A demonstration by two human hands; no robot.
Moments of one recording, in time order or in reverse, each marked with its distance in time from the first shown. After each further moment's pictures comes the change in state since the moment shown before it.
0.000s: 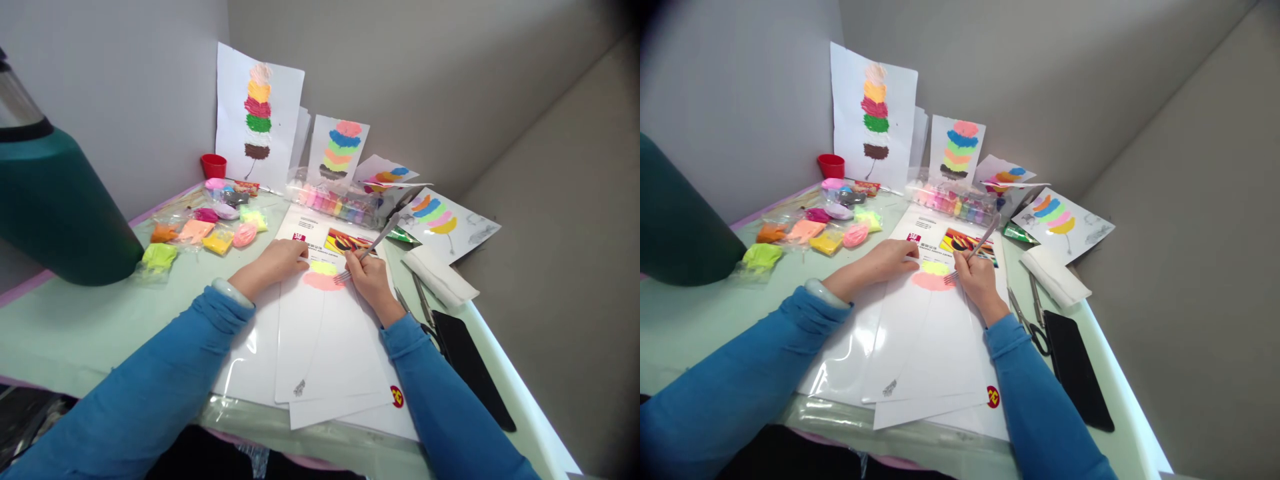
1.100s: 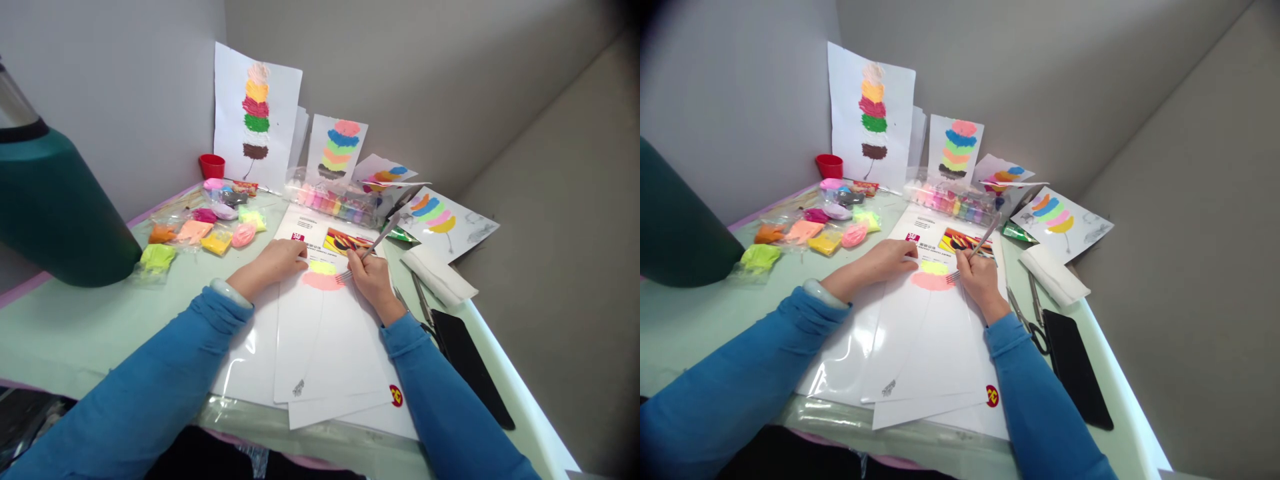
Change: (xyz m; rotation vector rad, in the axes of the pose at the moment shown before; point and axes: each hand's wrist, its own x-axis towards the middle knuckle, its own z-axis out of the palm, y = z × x) left_hand 0.000 -0.002 0.001 0.000 0.023 0.027; right_hand 0.001 0.007 -0.003 -0.120 0.026 -0.022
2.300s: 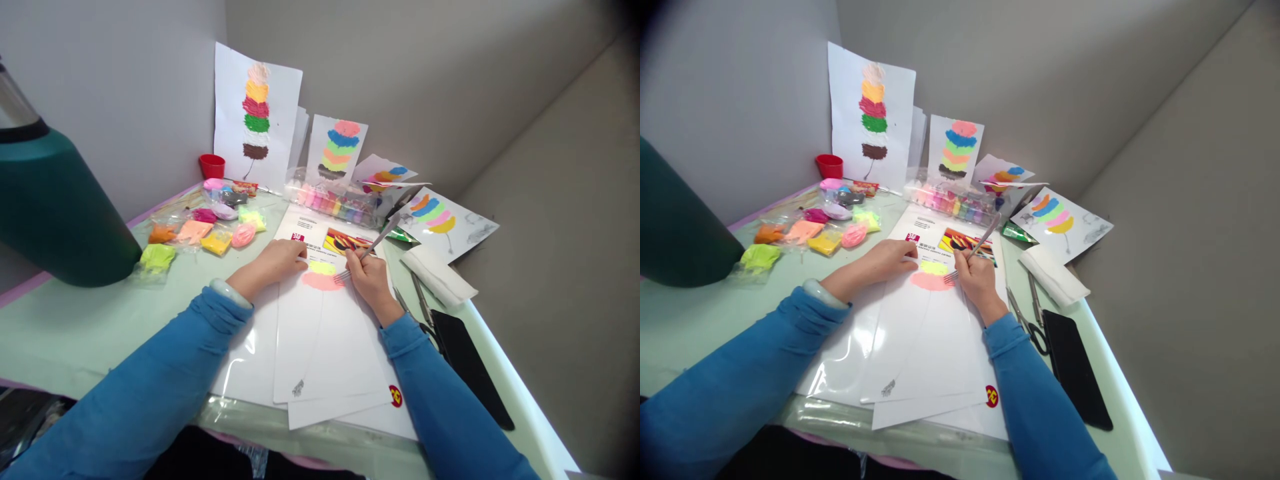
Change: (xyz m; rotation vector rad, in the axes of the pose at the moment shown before) left_hand 0.001 0.000 0.001 0.003 -0.001 -0.016; right_hand -0.001 -0.006 0.002 0.100 0.019 0.009
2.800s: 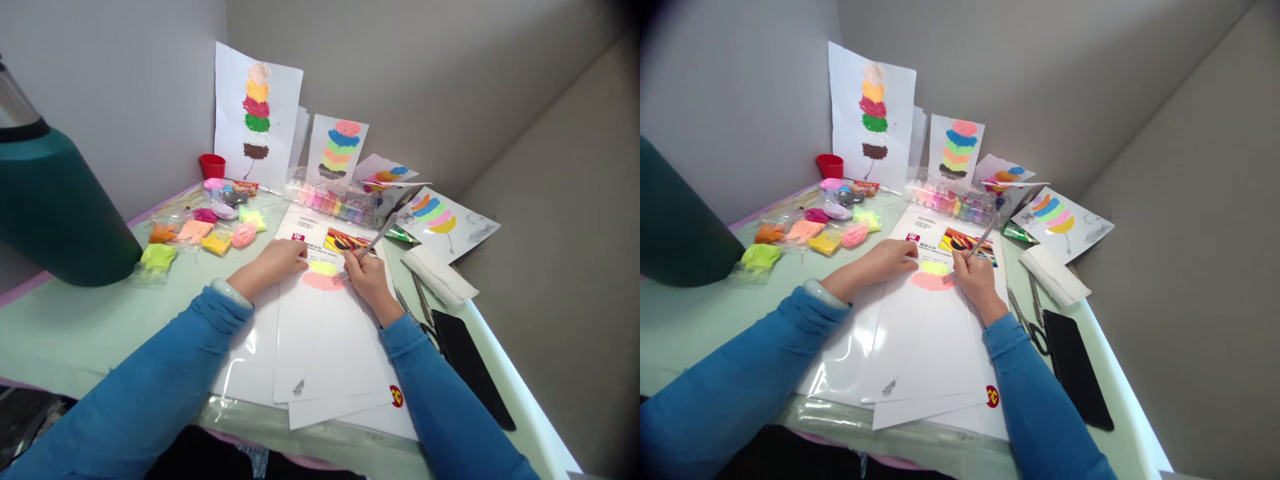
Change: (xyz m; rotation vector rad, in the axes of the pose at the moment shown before) left_hand -0.001 0.001 -0.001 0.010 0.003 -0.001; right_hand 0.000 0.000 0.001 0.004 -0.037 0.036
